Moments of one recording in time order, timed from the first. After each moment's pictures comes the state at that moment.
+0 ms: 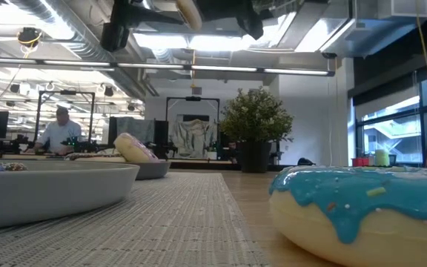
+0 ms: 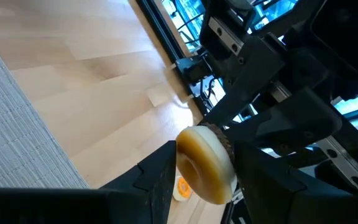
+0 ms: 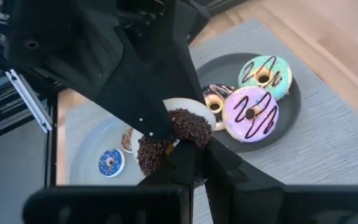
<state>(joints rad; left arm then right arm) -0.31 1.22 0.79 0.10 -0.50 -1.16 0.18 1.72 1.47 -0.39 0.21 0.54</state>
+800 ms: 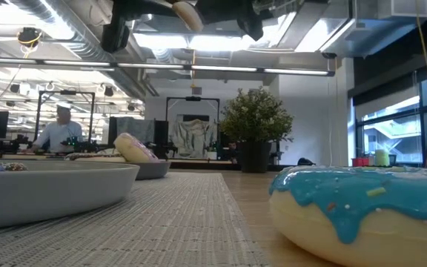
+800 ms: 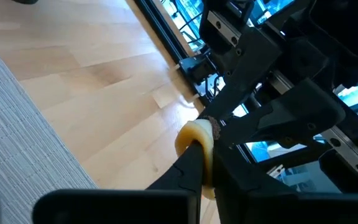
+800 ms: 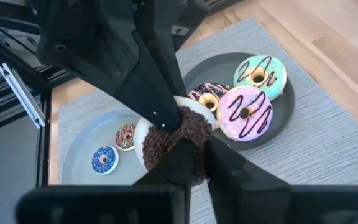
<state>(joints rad) -0.31 1.22 0.79 0.08 -0.50 -1.10 0.18 1.72 1.47 -0.40 0.21 0.52</state>
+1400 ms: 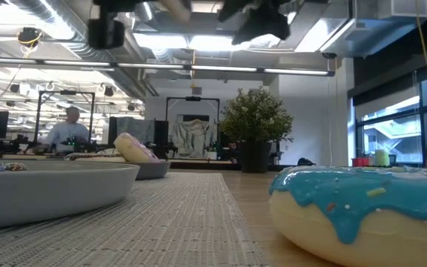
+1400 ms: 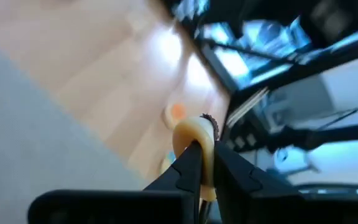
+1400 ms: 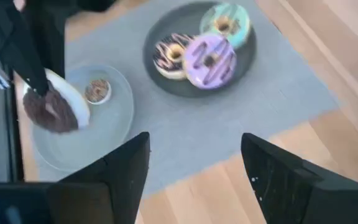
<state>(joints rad) -0.34 1.21 0.79 0.01 -0.22 -1.10 0.18 1.65 1.47 -0.67 0.21 0.57</state>
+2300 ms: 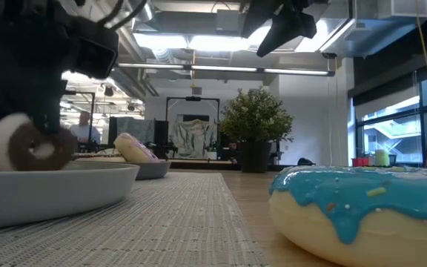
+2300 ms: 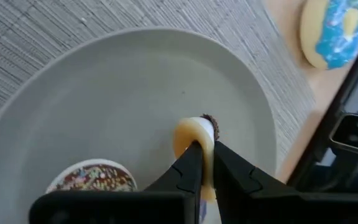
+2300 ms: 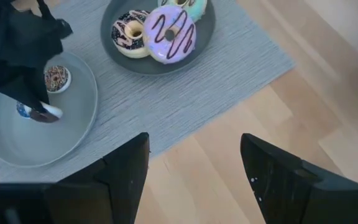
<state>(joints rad) -0.51 1.55 0.79 -0.18 -0.05 -1.32 0.23 1.64 1.47 -0.82 0.35 0.73</state>
